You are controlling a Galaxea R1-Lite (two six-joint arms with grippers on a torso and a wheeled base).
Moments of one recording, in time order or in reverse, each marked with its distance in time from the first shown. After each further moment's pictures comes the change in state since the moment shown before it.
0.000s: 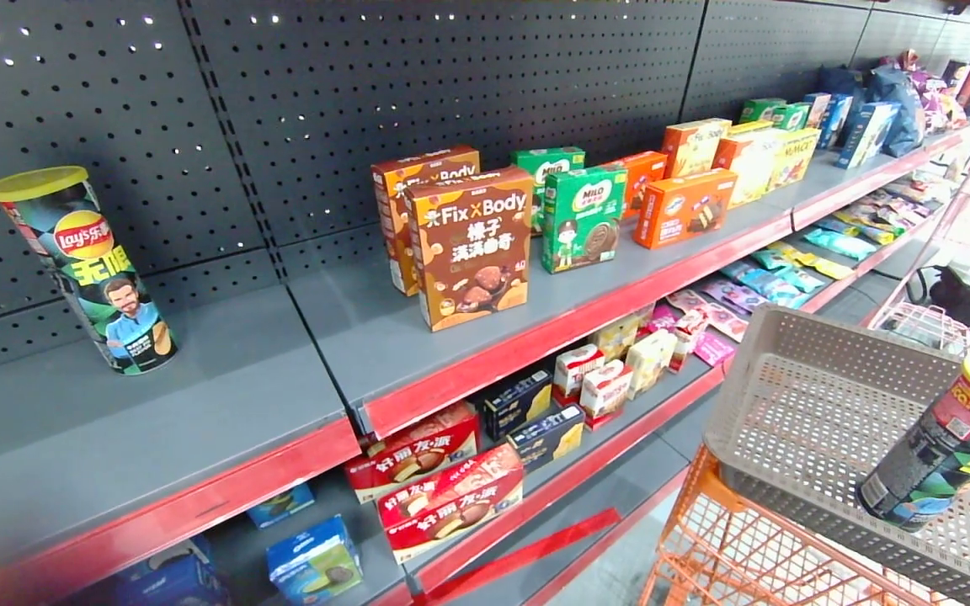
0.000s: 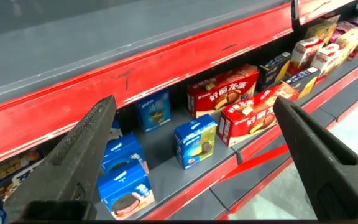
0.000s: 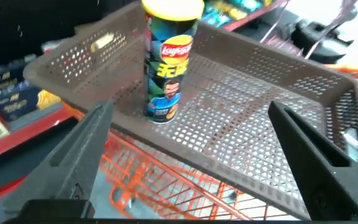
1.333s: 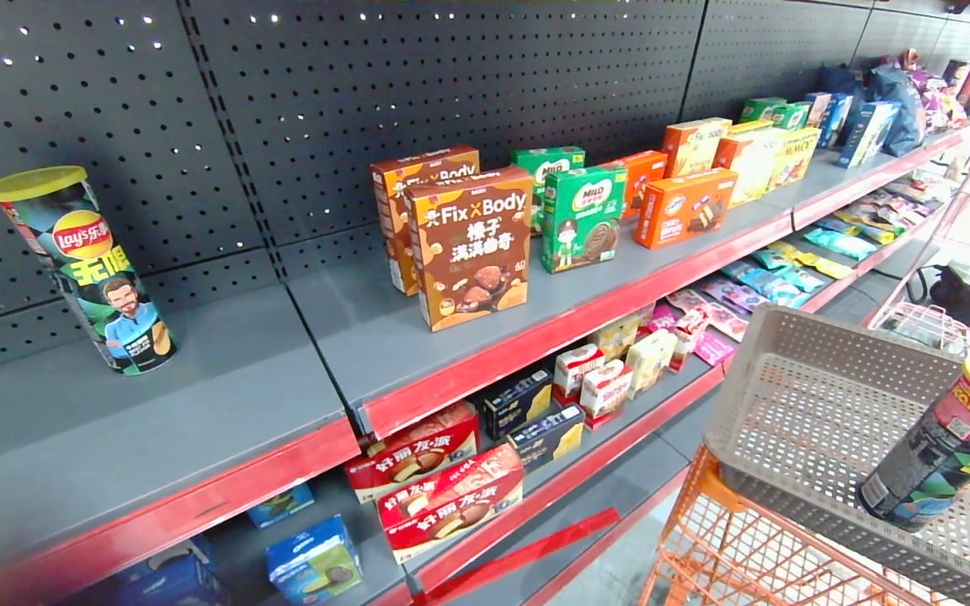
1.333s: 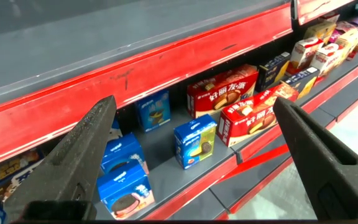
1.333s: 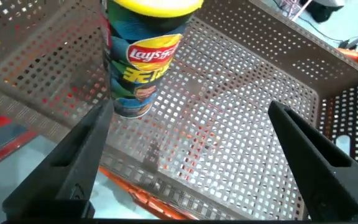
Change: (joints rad) left arm 0.000 0.000 0.000 -0.001 0.000 0.000; right arm -0.046 0.521 -0.101 -0.166 -0.059 -0.124
